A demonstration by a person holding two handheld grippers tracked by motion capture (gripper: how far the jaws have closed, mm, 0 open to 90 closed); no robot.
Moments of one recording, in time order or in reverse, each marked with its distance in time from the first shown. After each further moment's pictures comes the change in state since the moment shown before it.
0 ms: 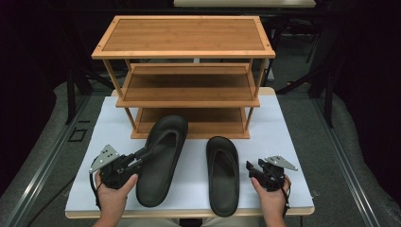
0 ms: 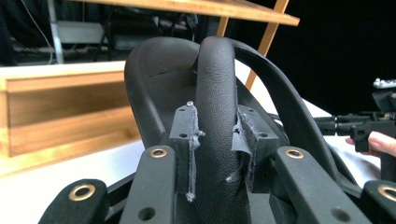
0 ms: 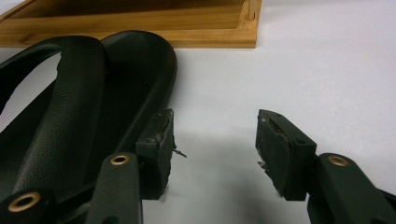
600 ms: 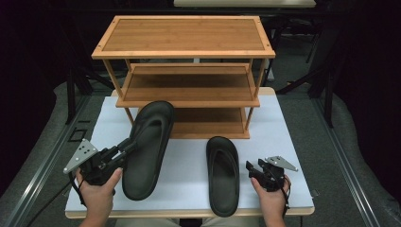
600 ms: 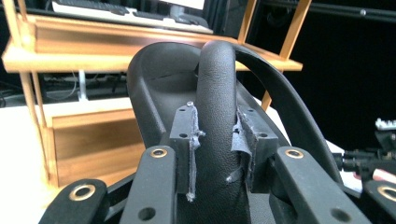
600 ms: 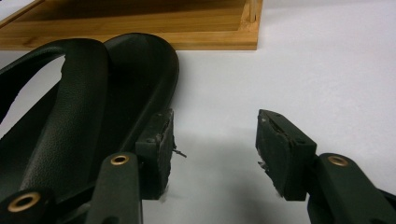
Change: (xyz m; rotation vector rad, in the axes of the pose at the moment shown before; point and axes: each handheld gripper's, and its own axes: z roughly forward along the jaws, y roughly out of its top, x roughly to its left) left arm 0.007 0.032 -0.030 -0.110 0.050 0.001; right arm 0.001 0.000 -0.001 -0.002 0.002 0.002
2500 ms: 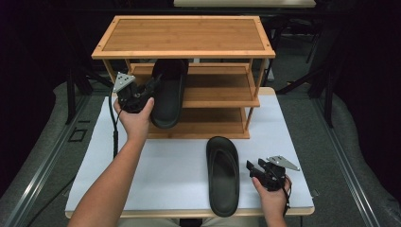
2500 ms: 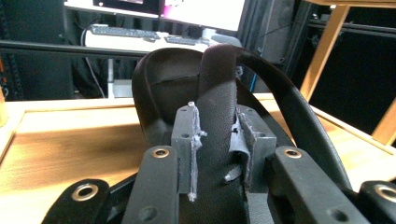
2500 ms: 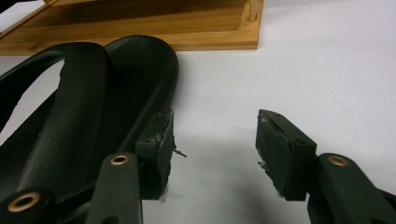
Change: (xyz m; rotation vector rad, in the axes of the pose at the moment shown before) left arm 0.033 0.086 0.165 -0.052 0.152 0.007; right arm -0.005 -0.001 0.003 -0.022 0.028 0.025
